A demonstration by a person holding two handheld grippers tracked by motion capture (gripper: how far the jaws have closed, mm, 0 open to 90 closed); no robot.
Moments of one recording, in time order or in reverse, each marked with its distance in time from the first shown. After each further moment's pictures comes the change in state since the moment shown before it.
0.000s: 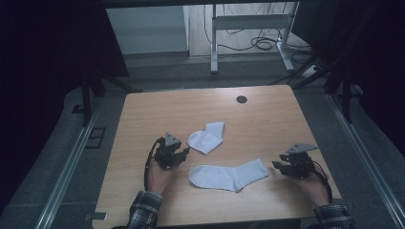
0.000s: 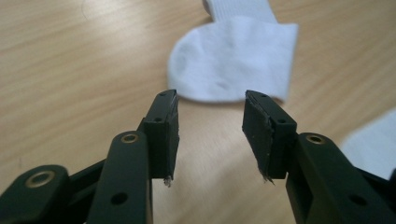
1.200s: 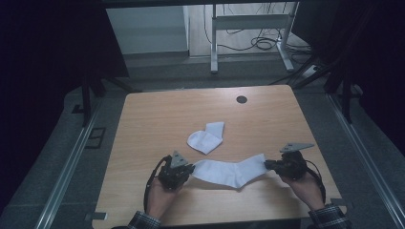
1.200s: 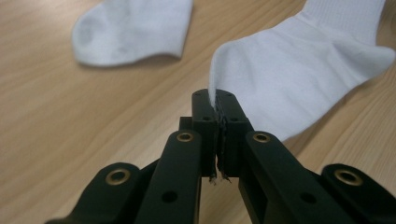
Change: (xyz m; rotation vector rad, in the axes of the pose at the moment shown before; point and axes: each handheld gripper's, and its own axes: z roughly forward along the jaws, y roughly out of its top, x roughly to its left) left arm -0.055 -0.033 -0.049 0.058 -0.135 0.094; right arm 0.031 0.023 -0.010 -0.010 0.178 0.070
